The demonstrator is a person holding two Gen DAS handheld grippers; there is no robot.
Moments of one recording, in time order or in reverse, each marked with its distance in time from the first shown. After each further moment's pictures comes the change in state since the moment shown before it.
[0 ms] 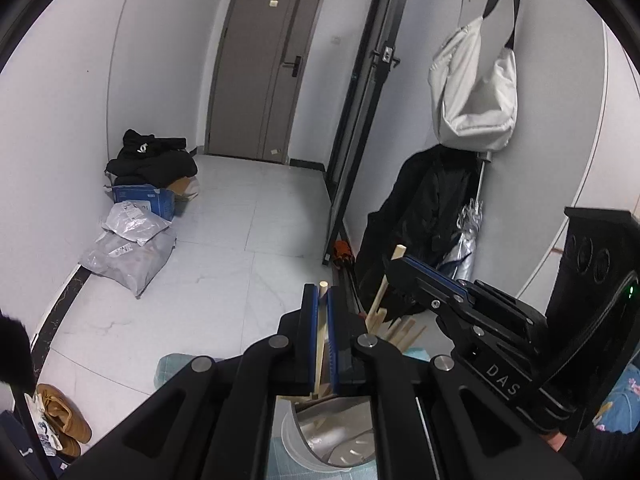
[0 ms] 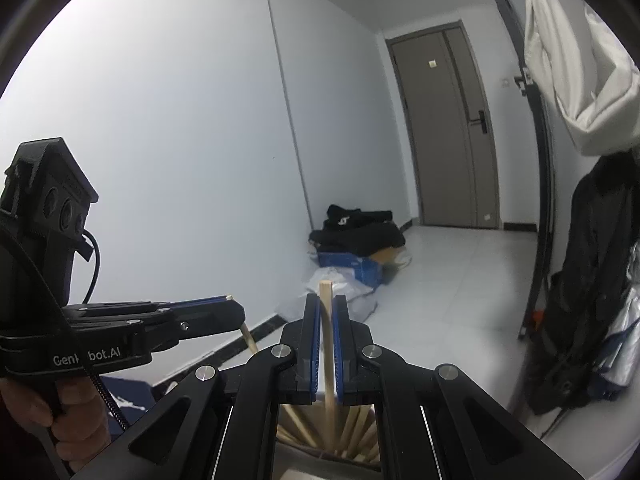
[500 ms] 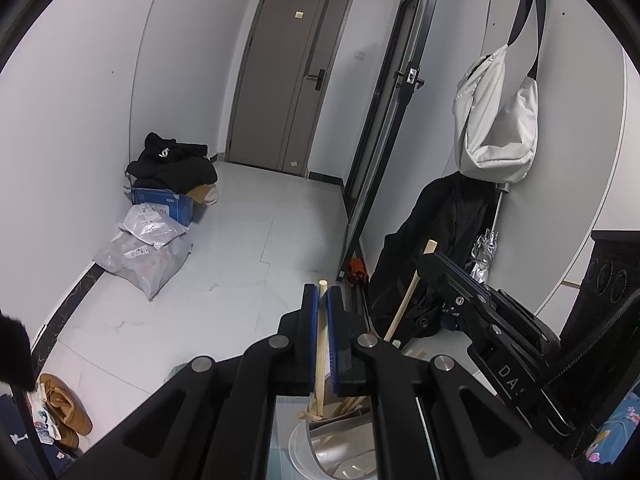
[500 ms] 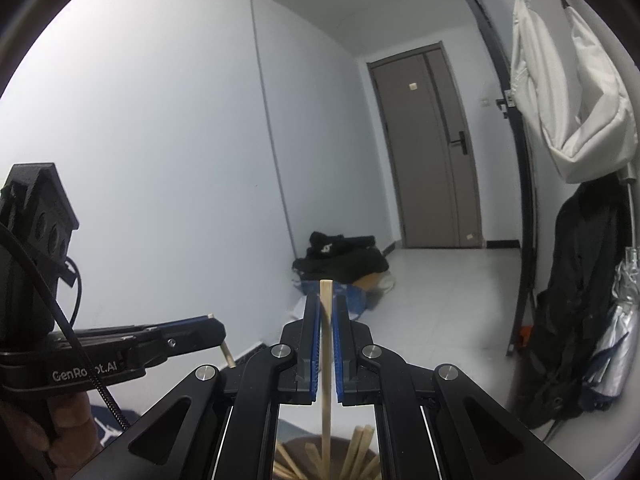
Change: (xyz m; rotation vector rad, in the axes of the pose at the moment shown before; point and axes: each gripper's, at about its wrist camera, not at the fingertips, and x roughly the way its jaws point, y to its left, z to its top) left arm -0.010 0.008 0.017 -0.070 -0.053 0.055; right arm -0.004 0.010 0.021 -0.002 -0.093 -0.077
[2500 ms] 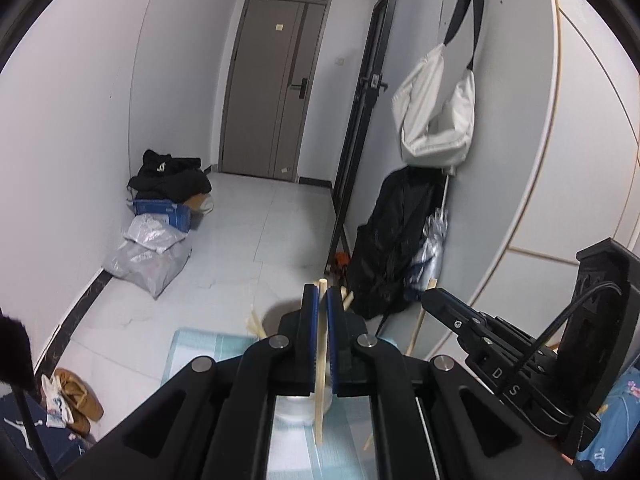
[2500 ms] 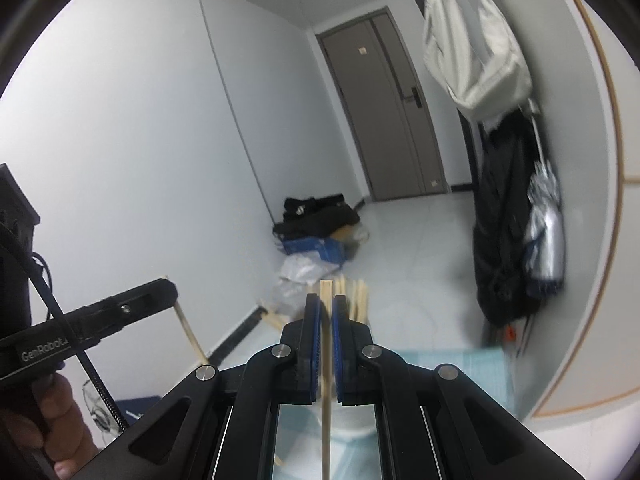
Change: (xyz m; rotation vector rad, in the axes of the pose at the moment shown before) left arm -0.090 -0.064 -0.019 0.062 -0.034 0.001; right arm -0.133 0.016 -0.025 0.170 0.096 -0.107
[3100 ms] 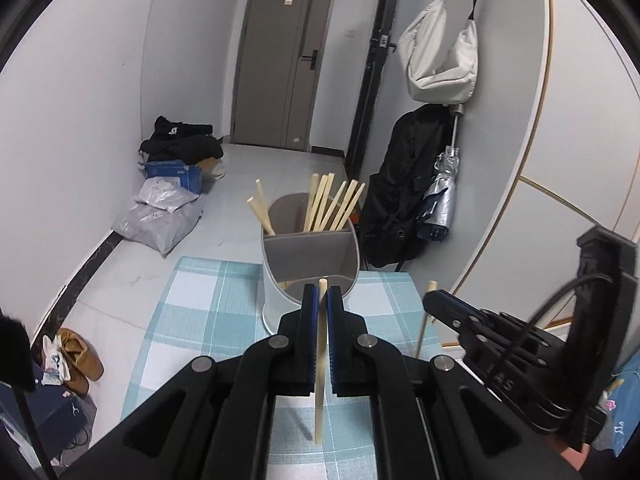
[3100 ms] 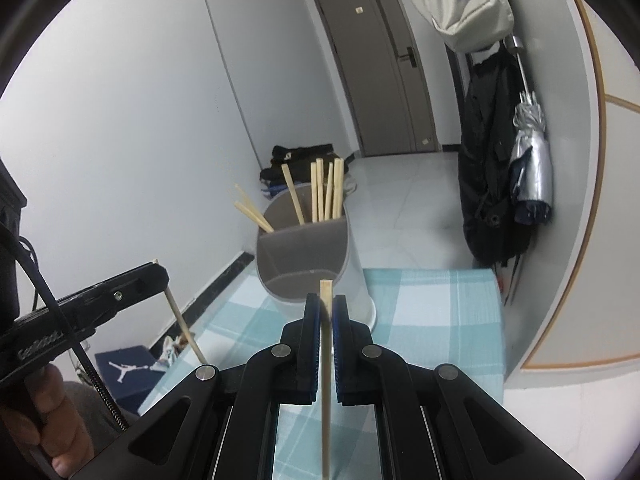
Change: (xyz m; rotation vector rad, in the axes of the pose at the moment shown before) left arm -0.002 -0.002 -0.102 0.003 0.090 0.045; right arm -0.004 -0.017 -0.105 -0.015 0.158 -0.052
